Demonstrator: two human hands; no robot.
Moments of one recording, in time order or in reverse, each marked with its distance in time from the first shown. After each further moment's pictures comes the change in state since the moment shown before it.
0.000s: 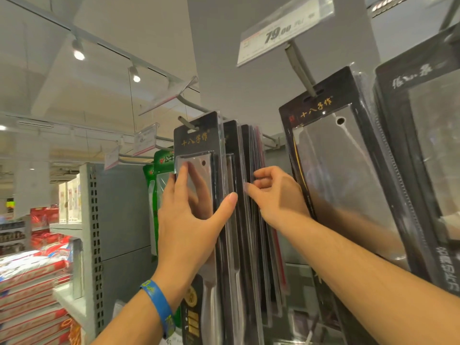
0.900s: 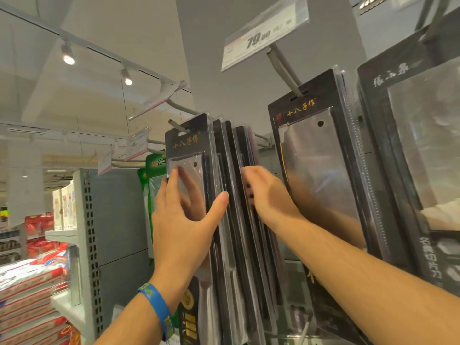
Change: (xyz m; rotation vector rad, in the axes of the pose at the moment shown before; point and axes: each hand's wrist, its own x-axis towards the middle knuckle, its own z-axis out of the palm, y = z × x) left_hand -0.005 0.006 0.000 -0.020 0.014 -0.042; right_hand 0.006 0.013 0.005 0.238 -0.128 -0.010
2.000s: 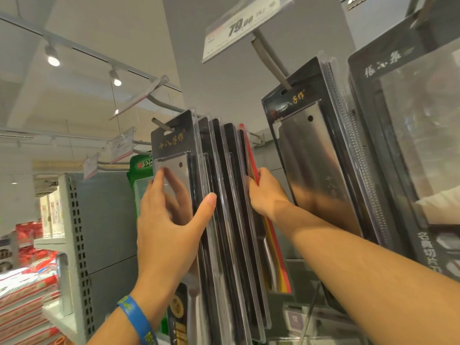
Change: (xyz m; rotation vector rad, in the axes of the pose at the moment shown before) left_hand 0.001 0.000 -0.005 -0.086 -0.040 -0.005; right_hand 0.032 0.015 -0.009 -0.316 0.016 0.274
